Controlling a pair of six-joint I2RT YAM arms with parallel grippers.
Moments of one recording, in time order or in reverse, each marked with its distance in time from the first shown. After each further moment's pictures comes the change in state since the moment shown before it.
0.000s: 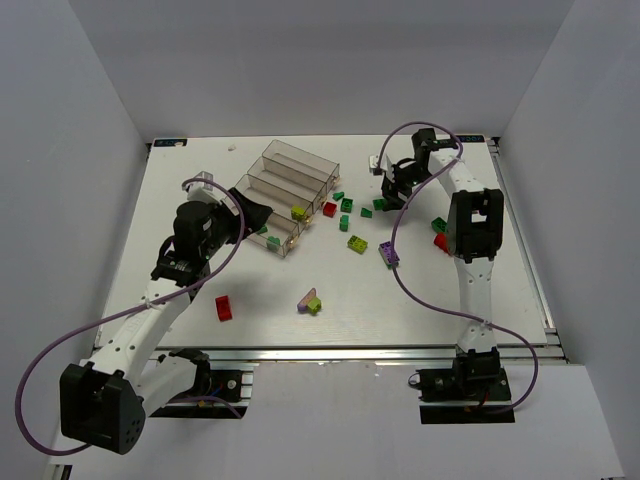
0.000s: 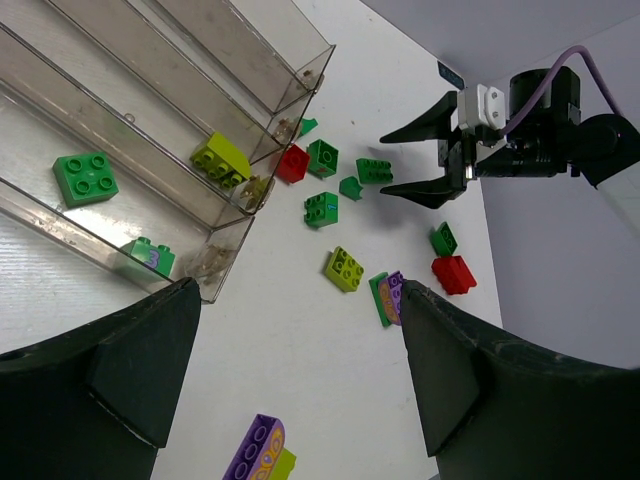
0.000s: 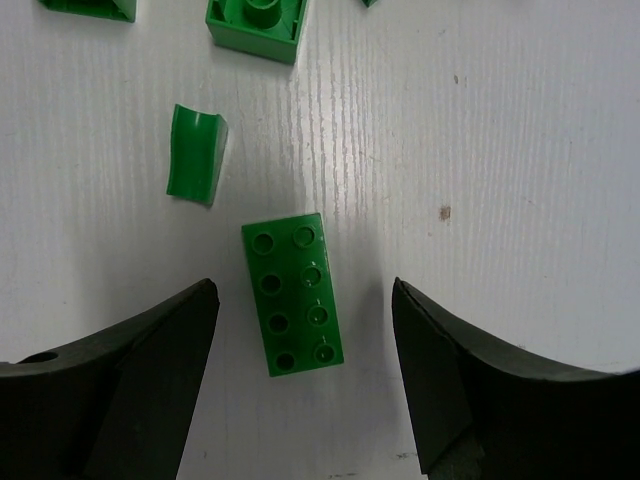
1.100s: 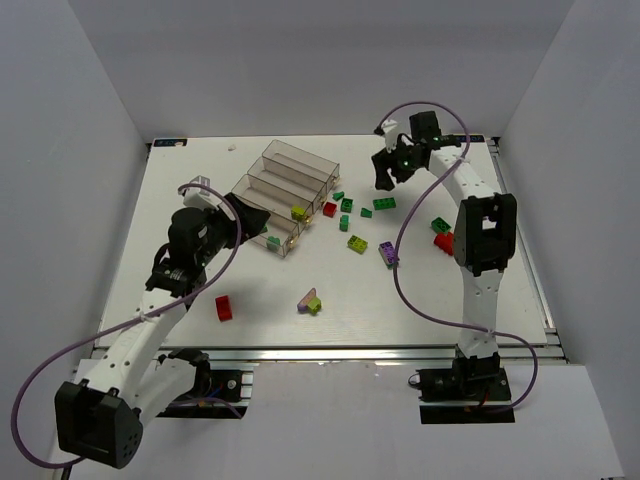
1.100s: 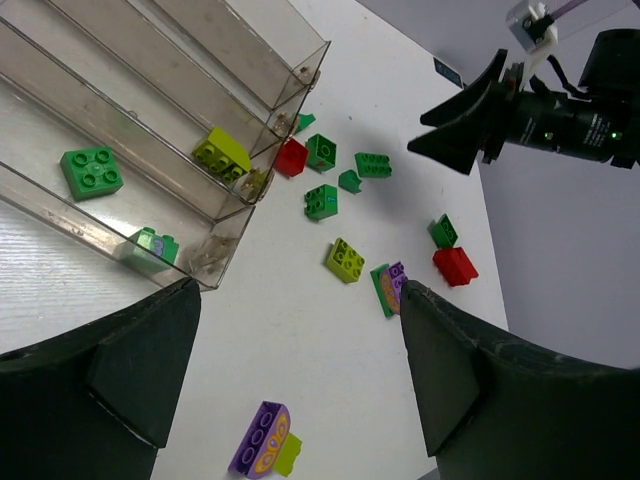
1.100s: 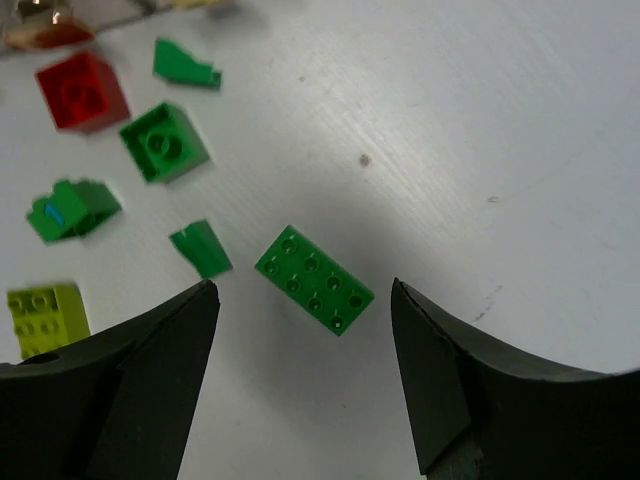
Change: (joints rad) left arm 0.000 -0.095 -0.024 -0.044 -0.001 0.026; right arm 0.059 -0.256 -0.196 0.362 0.330 1.009
